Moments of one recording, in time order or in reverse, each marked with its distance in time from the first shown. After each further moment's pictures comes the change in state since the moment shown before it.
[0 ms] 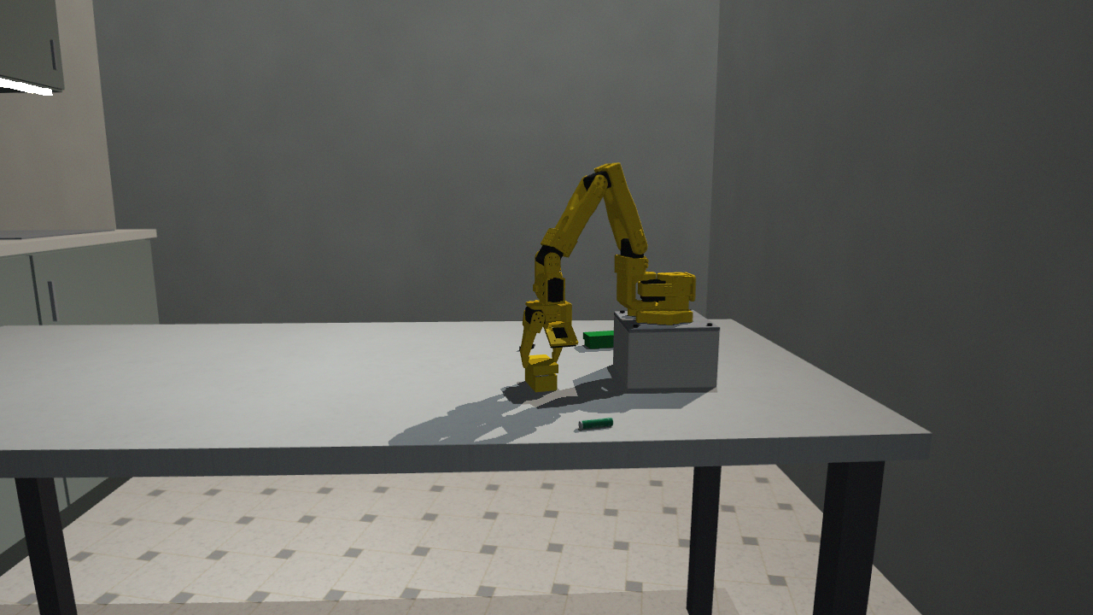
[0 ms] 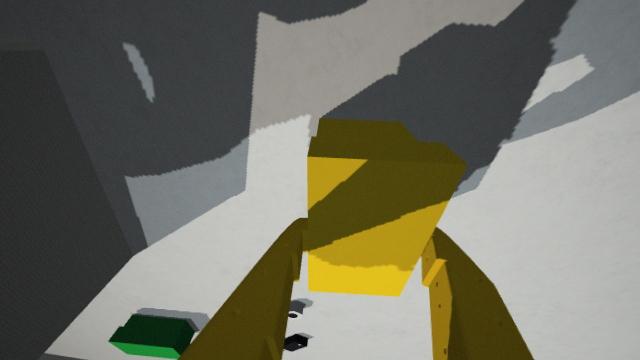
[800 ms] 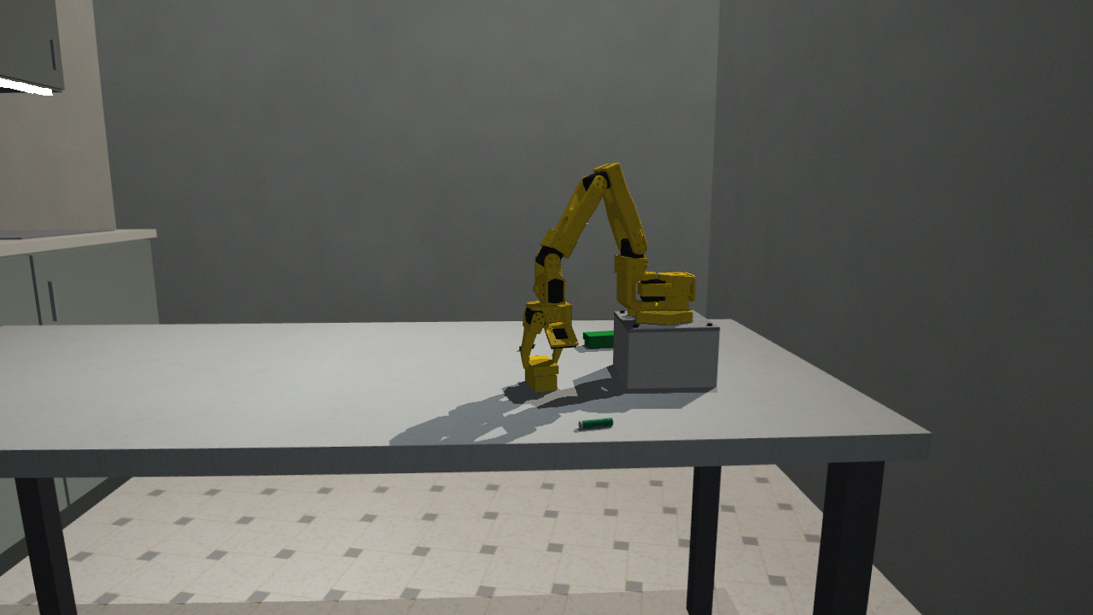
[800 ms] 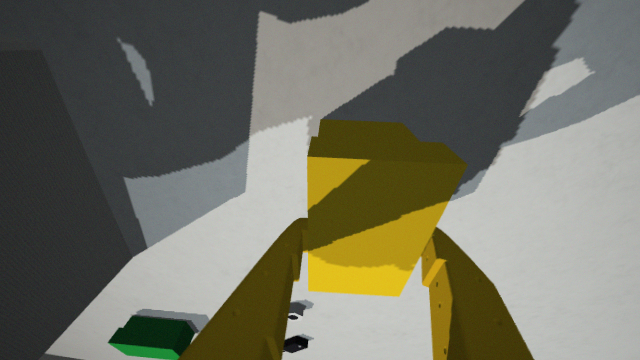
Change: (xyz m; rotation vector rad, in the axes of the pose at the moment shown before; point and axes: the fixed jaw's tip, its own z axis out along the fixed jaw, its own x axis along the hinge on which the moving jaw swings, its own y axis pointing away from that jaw) arm 0.000 0.000 0.001 -0.002 0.000 0.000
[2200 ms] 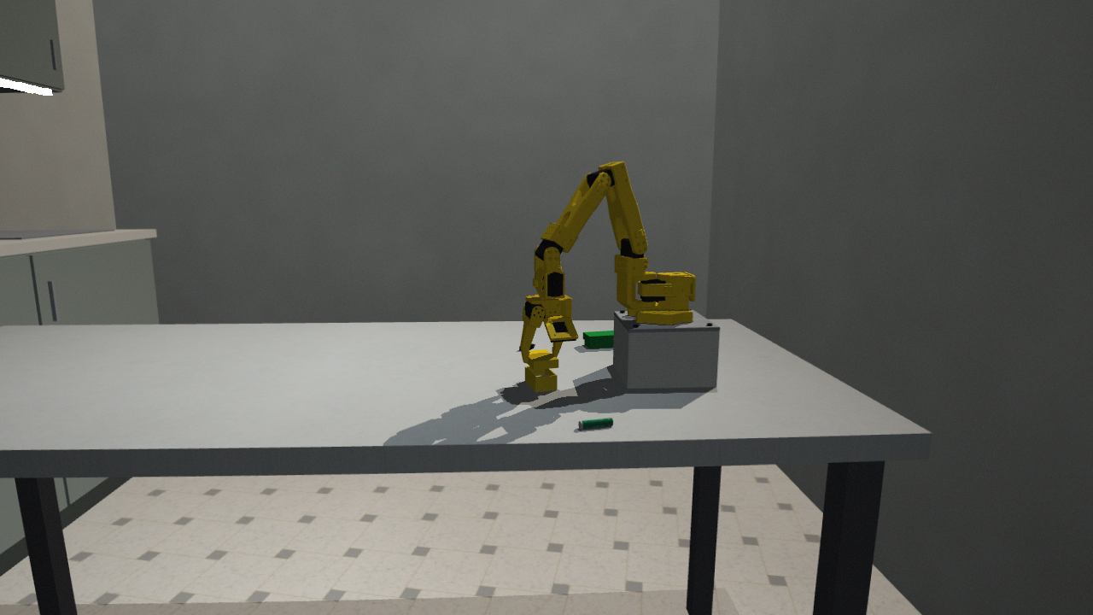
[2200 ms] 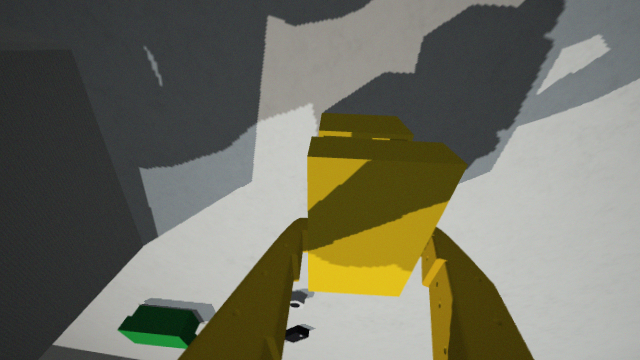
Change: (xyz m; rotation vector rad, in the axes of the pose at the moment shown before) arm 0.000 0.000 -0.010 -0.005 0.000 0.000
